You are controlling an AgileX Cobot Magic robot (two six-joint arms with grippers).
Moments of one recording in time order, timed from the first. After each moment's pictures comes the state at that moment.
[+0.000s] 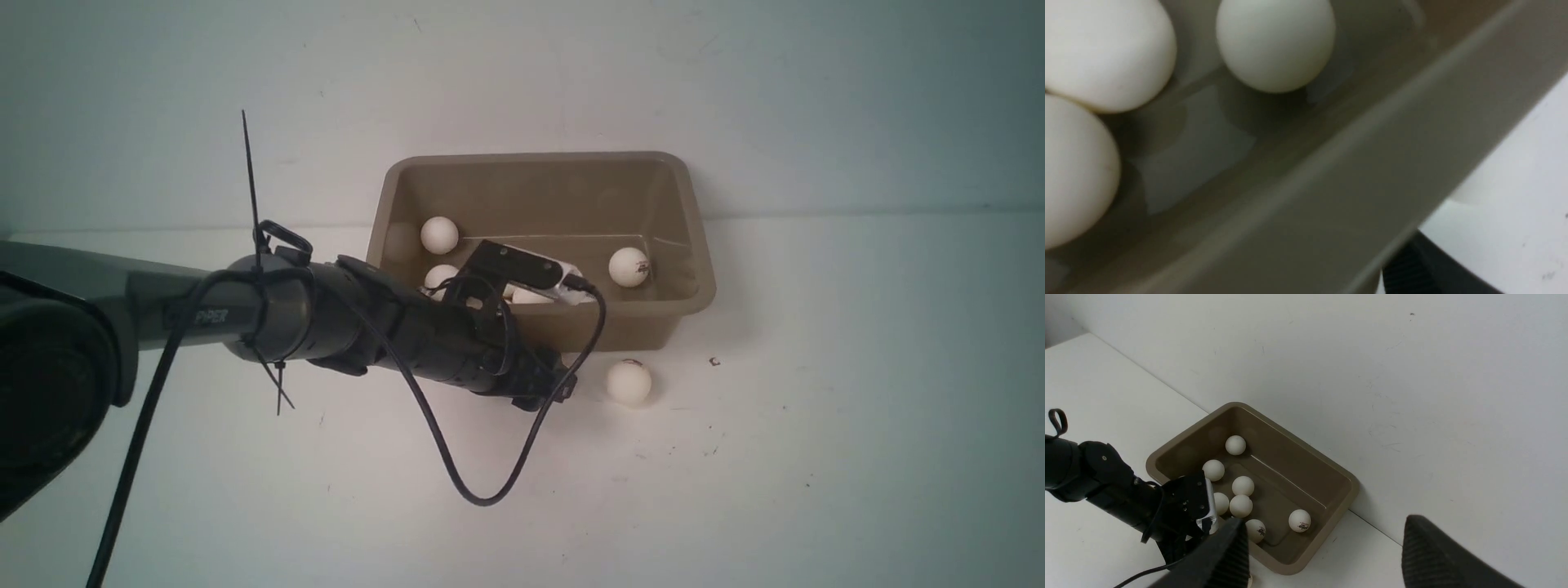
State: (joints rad) right arm 0.43 1.18 -1.88 0.03 1.29 -0.29; left arm -0.39 2.12 -1.26 -1.37 0.39 1.37
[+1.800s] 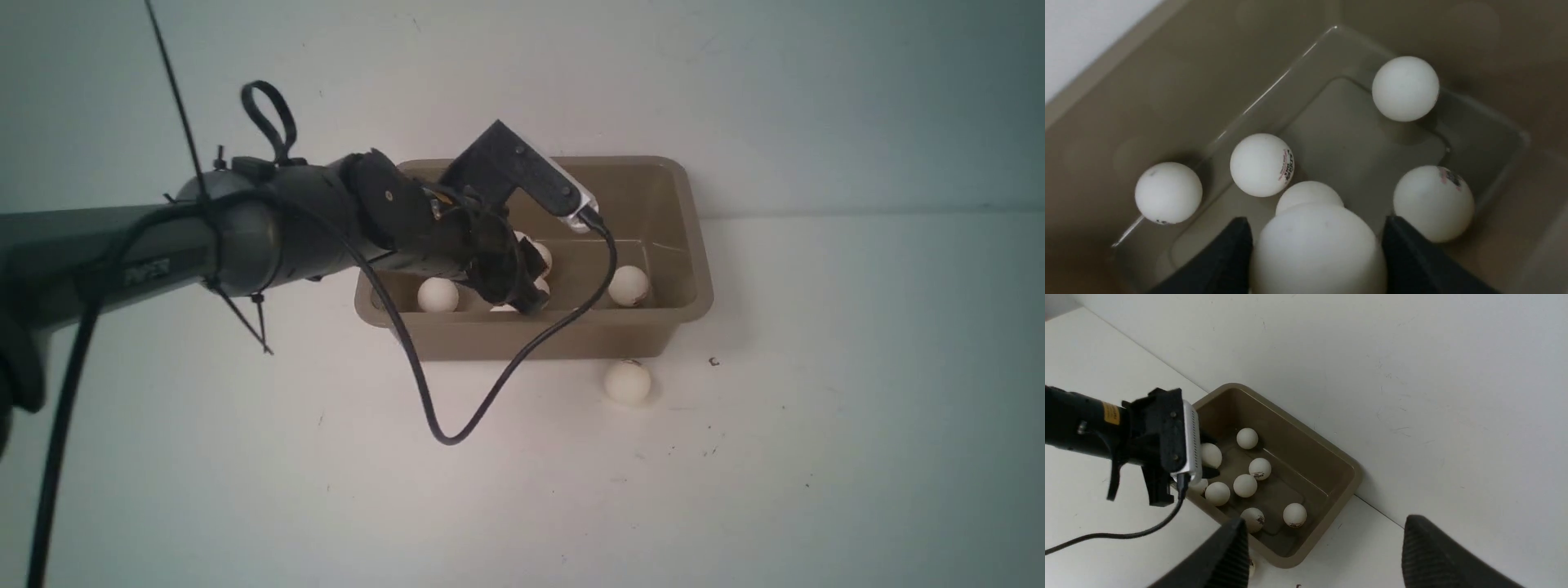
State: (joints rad) right arm 0.43 1.24 -1.88 0.06 1.29 -0.29; left arm -0.42 1.99 -1.40 -0.62 0.22 0.97
